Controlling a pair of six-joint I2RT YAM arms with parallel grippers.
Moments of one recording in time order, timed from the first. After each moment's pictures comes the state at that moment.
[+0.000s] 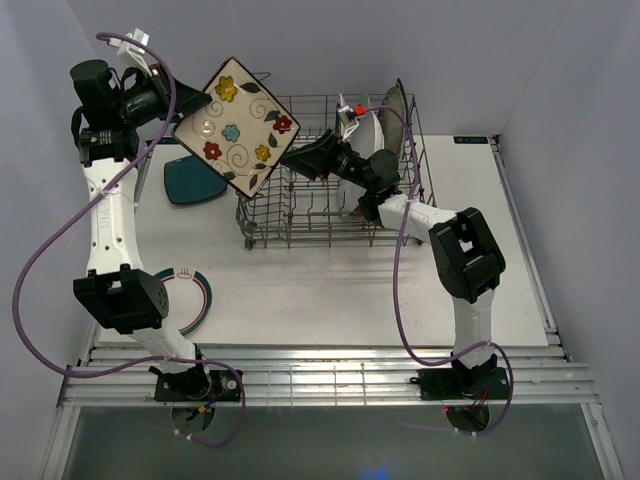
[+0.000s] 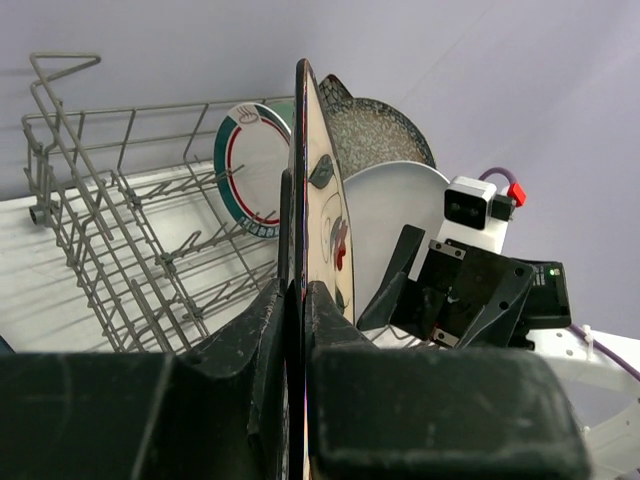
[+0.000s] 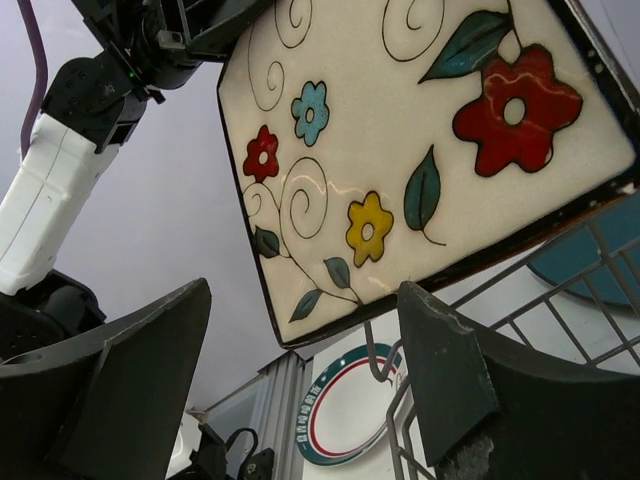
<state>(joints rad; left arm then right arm) 0.18 1.69 1.97 -0.38 0.91 -0.43 0.58 2.01 1.42 1.15 -0.69 1.08</state>
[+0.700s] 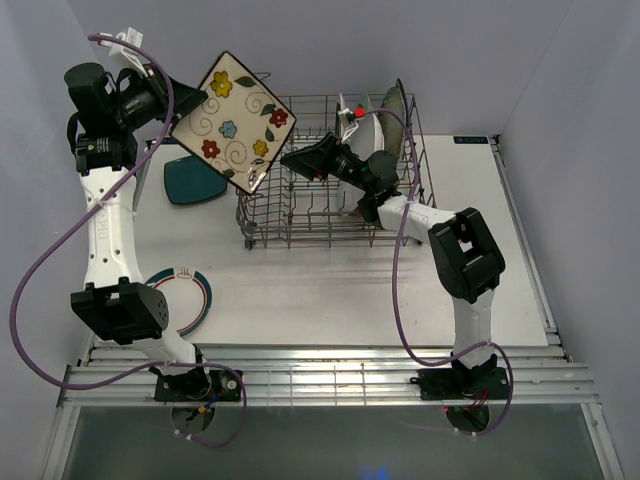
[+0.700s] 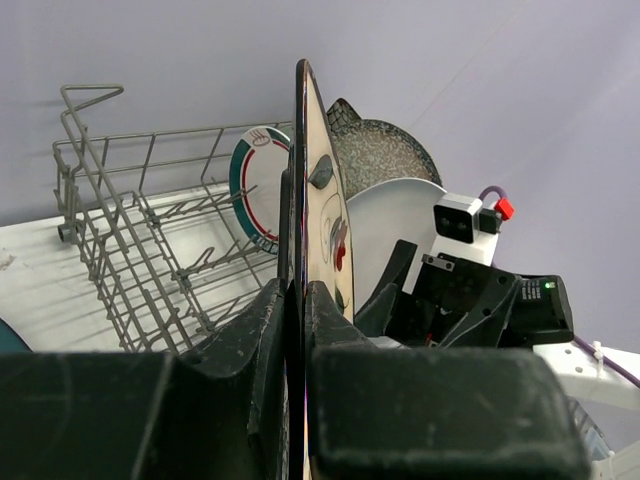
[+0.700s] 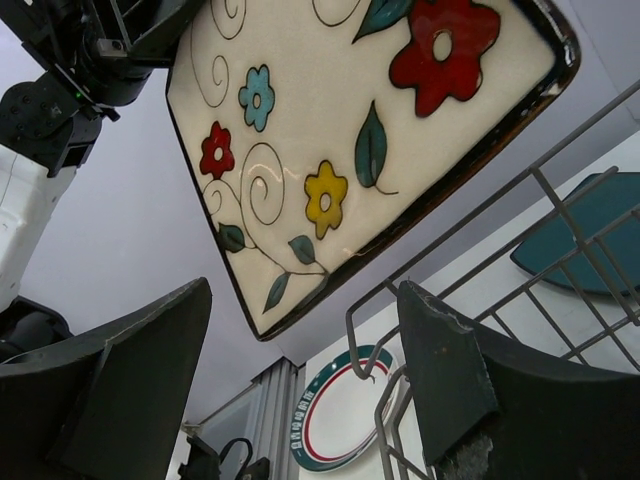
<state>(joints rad) 0.17 1.62 1.92 -0.33 0.83 -0.43 0.58 2.01 1.40 1.12 -0.65 1.06</state>
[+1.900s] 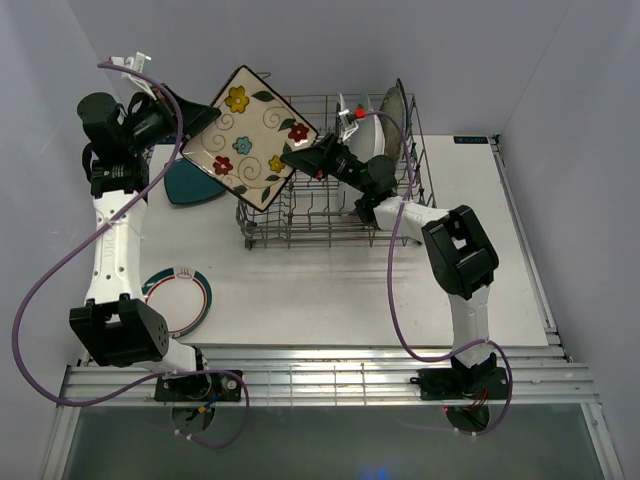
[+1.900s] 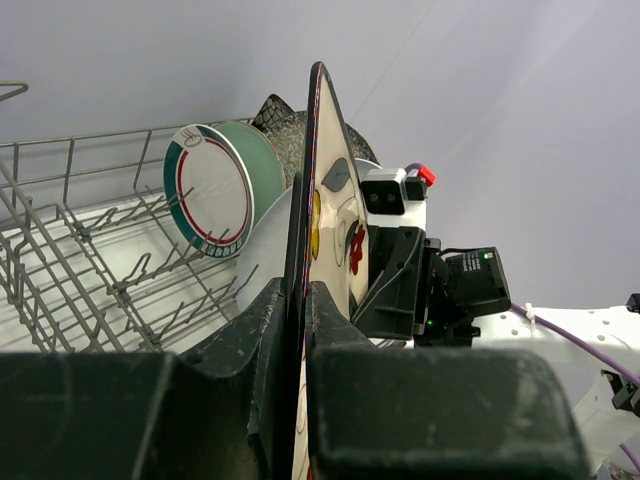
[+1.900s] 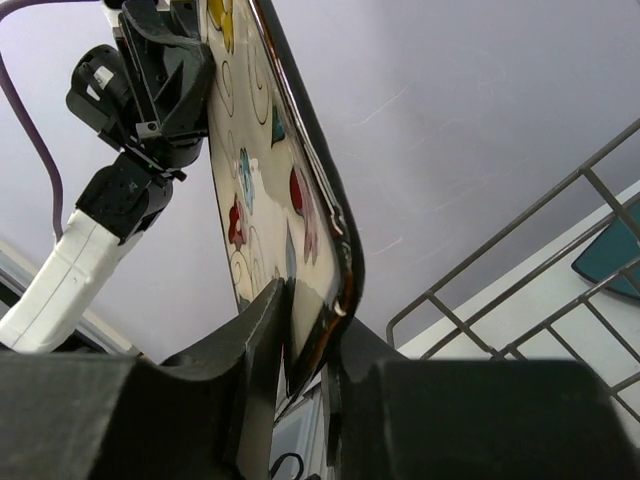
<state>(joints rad) 0.16 1.47 1.58 0.02 0.92 -0.58 0.59 2.06 1.43 1.23 -0.64 1.23</state>
